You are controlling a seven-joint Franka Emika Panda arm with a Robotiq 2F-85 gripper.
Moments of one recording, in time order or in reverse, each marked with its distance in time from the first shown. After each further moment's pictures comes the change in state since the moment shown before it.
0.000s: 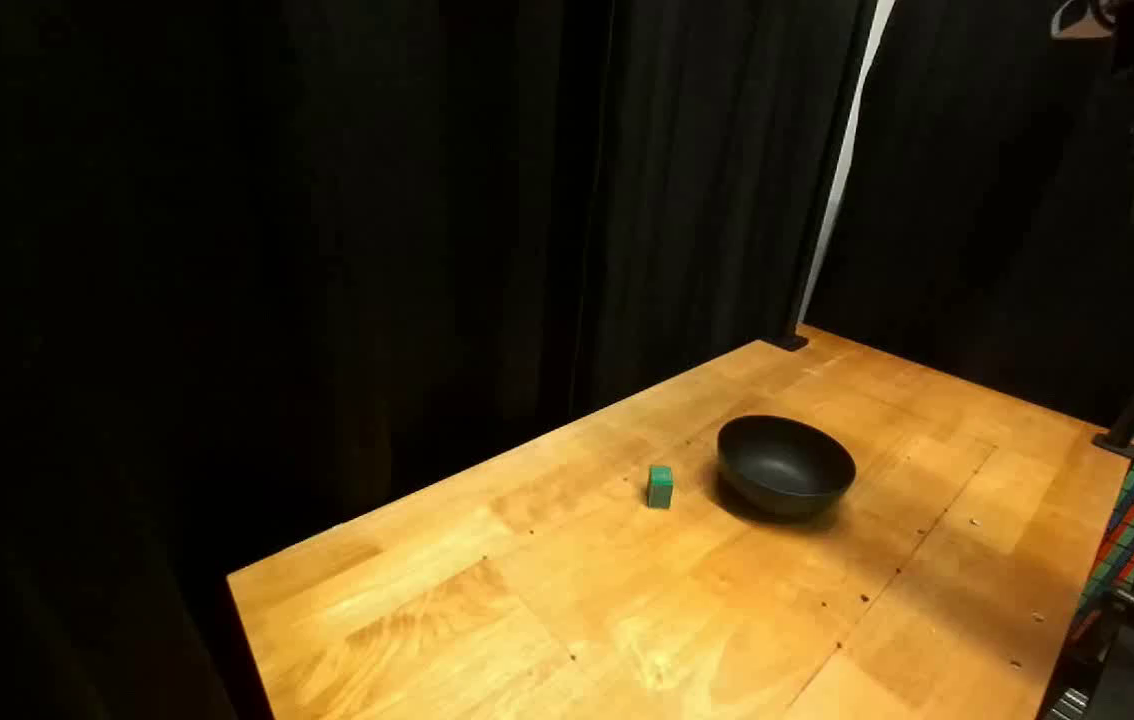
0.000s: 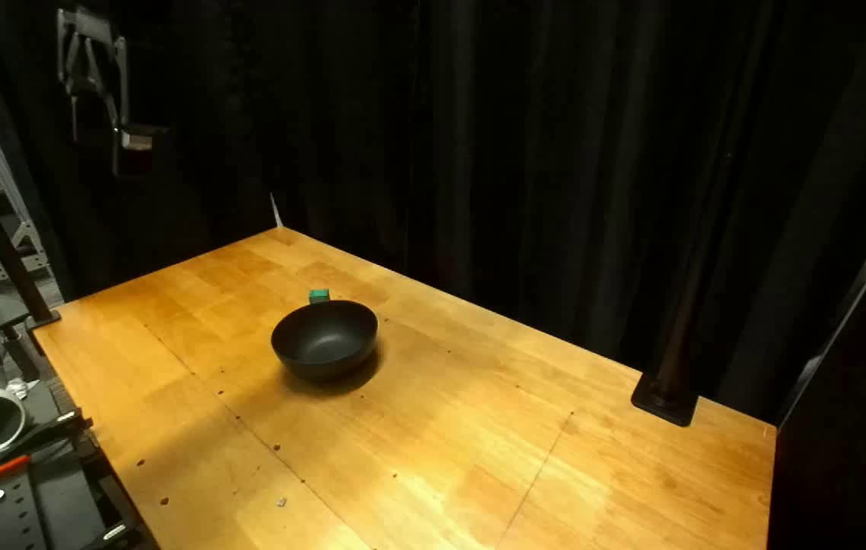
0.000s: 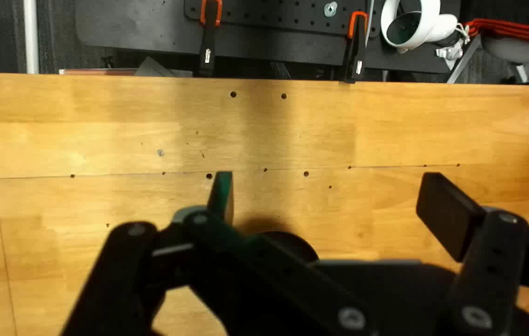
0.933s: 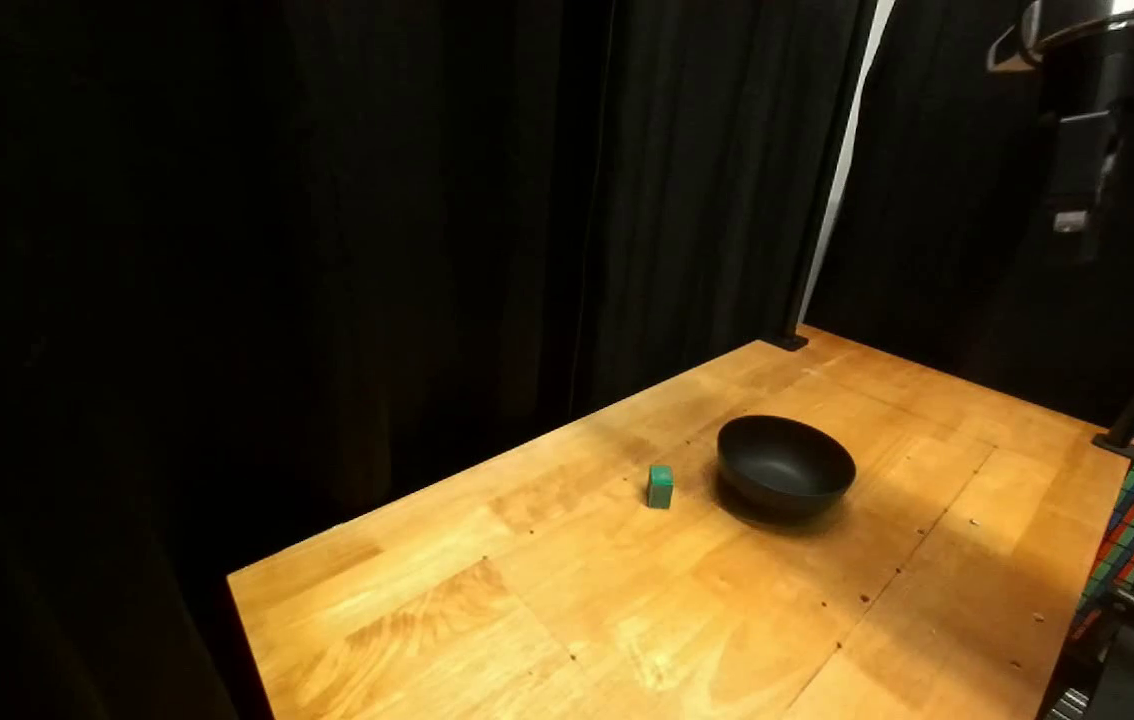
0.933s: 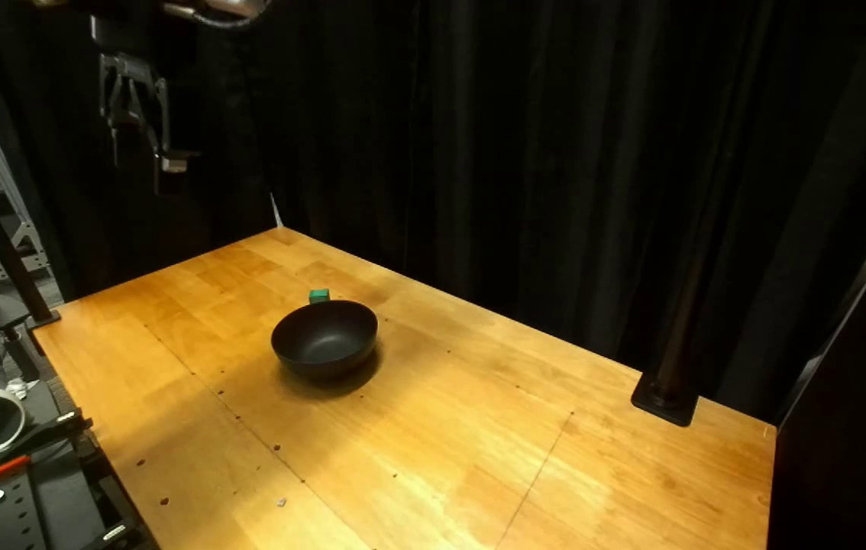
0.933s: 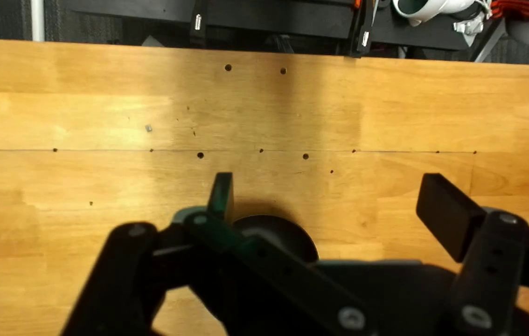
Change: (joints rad) arm 0.015 0.074 0.093 -0.032 0.016 0.131 0.065
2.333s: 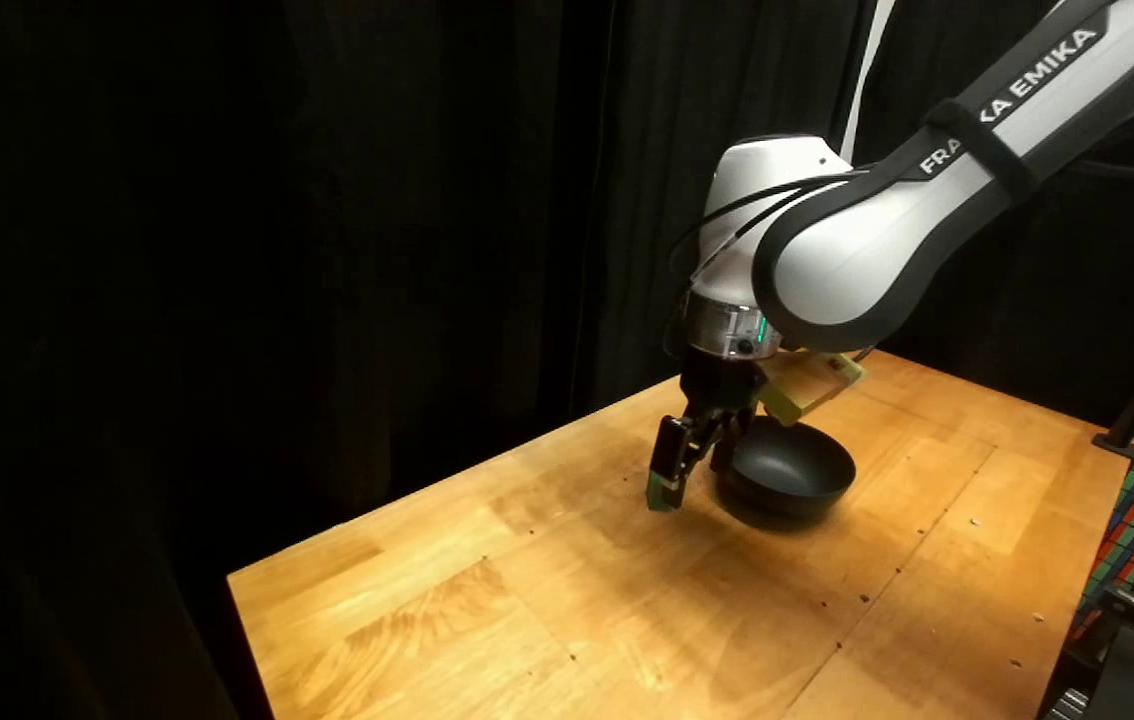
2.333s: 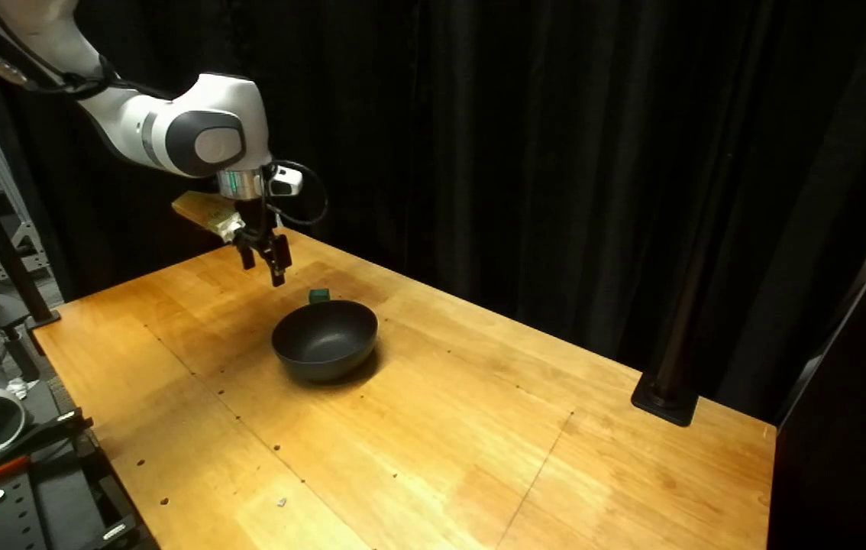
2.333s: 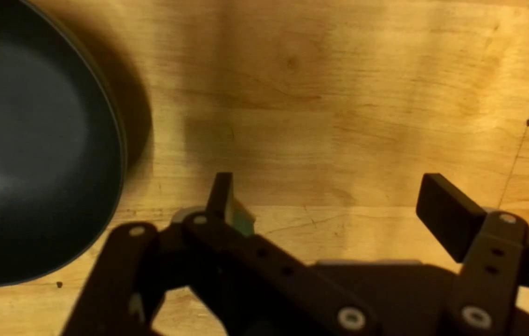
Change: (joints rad) arm 0.168 0.739 0.233 0.136 -0.012 0.882 0.343
